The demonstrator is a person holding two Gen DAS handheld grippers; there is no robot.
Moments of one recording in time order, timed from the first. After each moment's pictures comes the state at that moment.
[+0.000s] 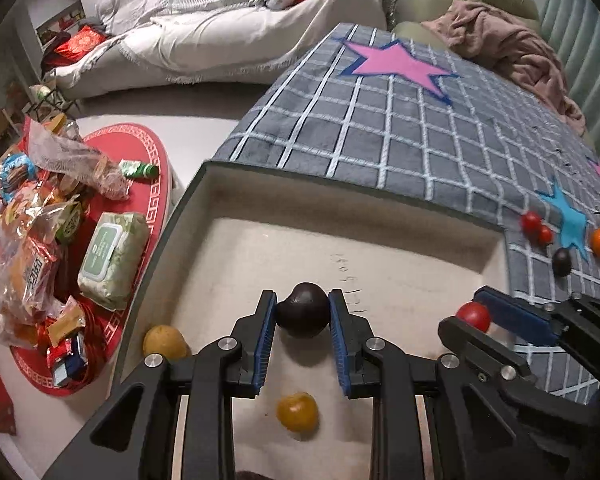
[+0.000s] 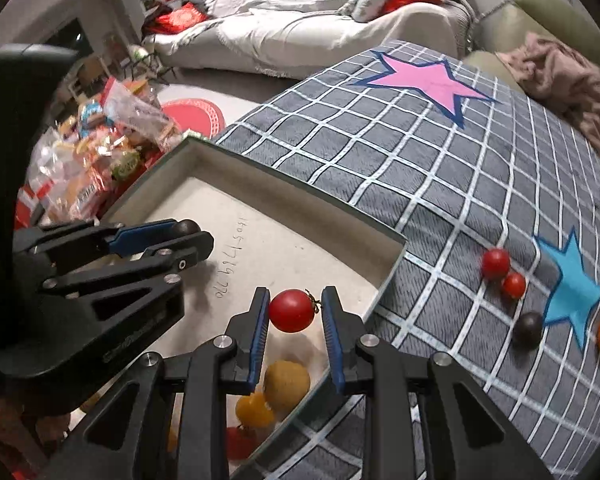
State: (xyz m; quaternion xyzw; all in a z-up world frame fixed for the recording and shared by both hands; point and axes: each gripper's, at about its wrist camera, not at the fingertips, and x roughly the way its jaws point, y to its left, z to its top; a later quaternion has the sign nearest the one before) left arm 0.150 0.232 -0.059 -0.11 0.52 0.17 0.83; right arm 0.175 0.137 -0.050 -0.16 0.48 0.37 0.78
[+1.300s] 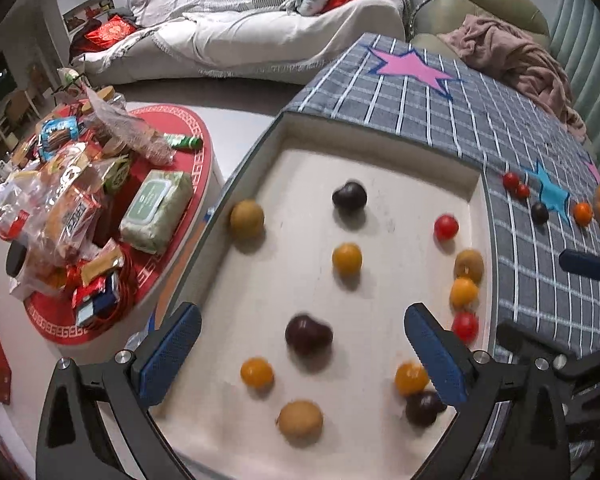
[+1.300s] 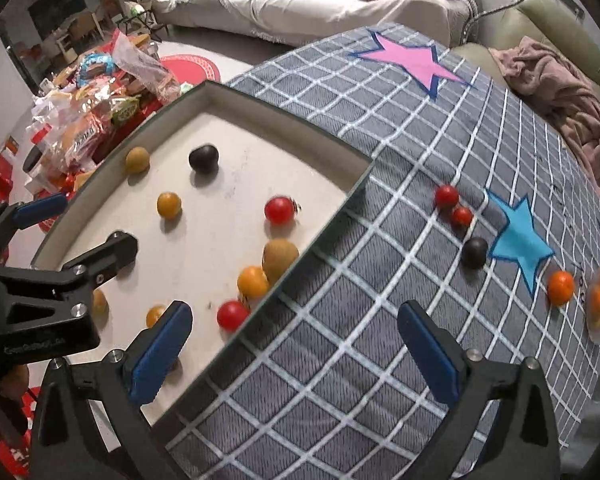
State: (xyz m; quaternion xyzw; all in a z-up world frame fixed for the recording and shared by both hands) left arm 0.046 0.221 -0.029 -0.12 0.51 0.20 0.83; right arm 0.127 0.092 -0.019 -0.22 0.53 0.33 0.75
